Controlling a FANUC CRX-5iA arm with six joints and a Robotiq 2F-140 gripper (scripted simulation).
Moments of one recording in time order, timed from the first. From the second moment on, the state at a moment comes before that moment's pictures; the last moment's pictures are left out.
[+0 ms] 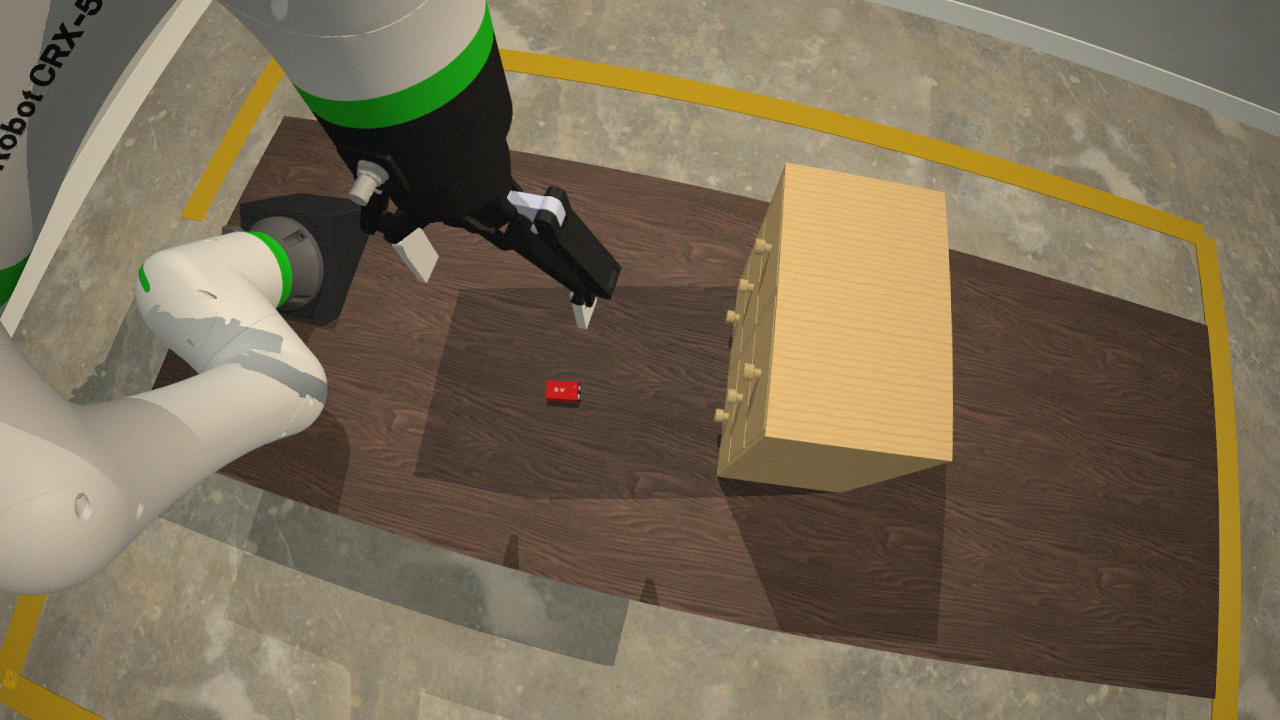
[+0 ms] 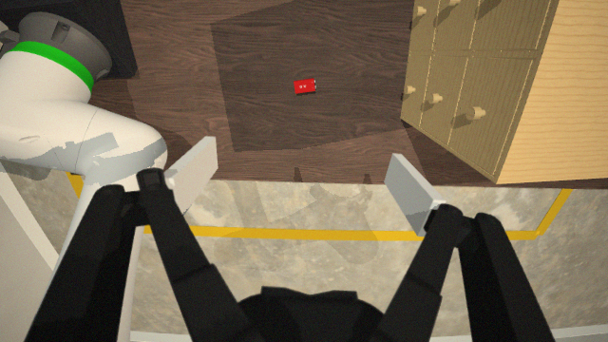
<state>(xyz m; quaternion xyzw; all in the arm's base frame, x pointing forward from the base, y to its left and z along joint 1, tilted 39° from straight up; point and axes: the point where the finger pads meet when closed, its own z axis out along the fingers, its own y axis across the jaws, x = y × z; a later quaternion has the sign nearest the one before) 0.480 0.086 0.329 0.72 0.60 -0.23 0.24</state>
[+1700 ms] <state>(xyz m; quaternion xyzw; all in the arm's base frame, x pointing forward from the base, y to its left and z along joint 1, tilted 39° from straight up) 0.482 0.021 0.248 0.90 -0.28 0.08 0.32</state>
